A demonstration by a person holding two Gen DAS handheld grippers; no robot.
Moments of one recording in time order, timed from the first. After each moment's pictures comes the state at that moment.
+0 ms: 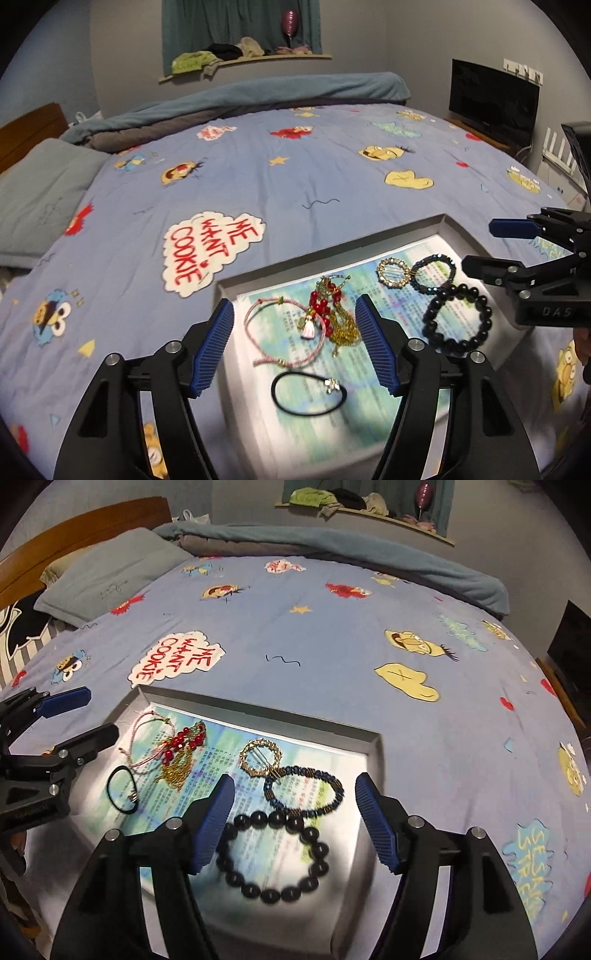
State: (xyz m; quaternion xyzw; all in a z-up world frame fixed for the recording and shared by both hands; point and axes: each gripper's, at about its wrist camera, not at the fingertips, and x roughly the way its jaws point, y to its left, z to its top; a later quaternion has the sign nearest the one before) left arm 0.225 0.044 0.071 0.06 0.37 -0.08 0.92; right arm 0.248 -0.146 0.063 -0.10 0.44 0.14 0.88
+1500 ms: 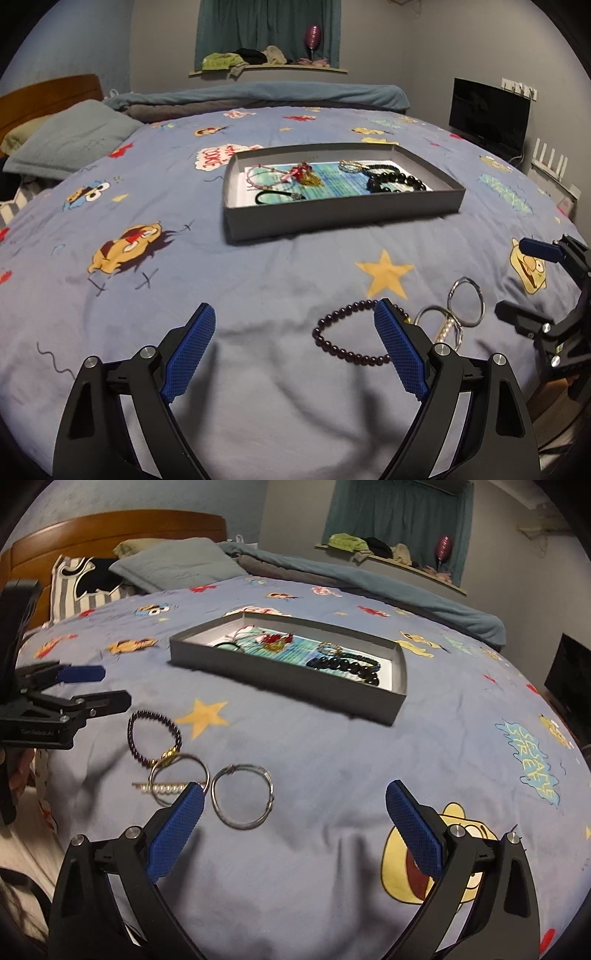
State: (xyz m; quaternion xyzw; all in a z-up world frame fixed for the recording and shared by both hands) left arm 0.017 0.047 0.003 0.01 0.34 -0.06 0.94; right arm 0.010 -0.168 -0.001 -0.15 0.34 0.20 0.91
